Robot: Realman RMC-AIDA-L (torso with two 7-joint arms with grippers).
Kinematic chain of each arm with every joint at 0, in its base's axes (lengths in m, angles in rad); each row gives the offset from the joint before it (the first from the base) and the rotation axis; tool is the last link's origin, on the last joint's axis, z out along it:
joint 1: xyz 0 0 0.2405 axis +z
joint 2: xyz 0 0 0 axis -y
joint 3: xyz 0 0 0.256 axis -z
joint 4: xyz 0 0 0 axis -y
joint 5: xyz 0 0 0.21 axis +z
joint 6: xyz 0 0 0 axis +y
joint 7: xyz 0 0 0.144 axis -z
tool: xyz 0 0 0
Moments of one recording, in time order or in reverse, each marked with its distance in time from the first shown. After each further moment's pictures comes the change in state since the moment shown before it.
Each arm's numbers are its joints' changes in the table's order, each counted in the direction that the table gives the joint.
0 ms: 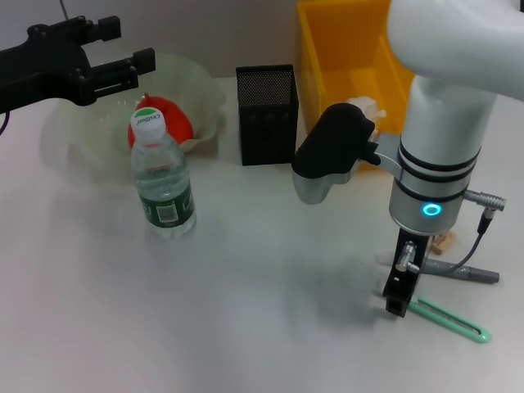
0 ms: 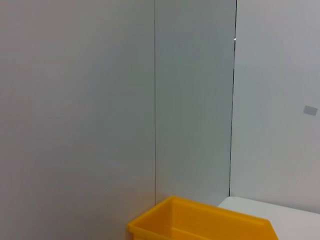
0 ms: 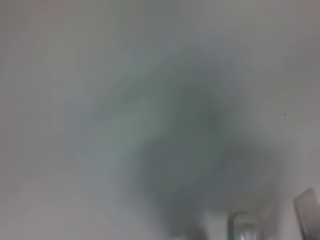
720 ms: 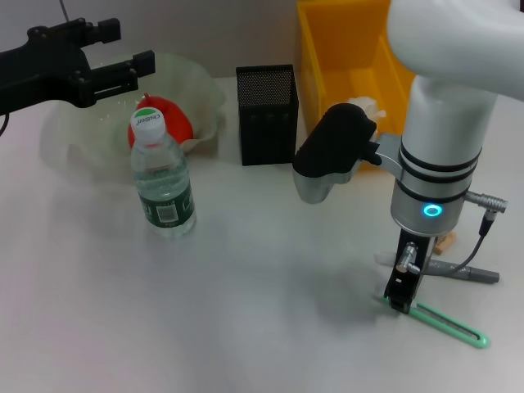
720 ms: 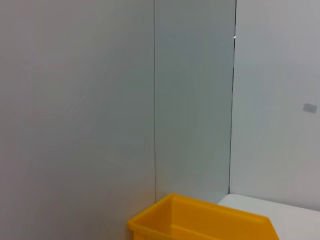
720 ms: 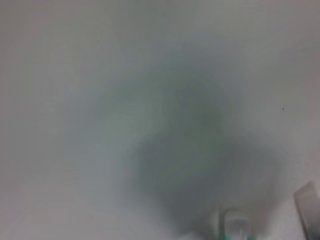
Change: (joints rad) left arm 0.002 0.000 0.000 -0.002 0.006 0.001 0.000; right arm 0.000 0.000 0.000 -0.002 0.000 -0.008 -0.022
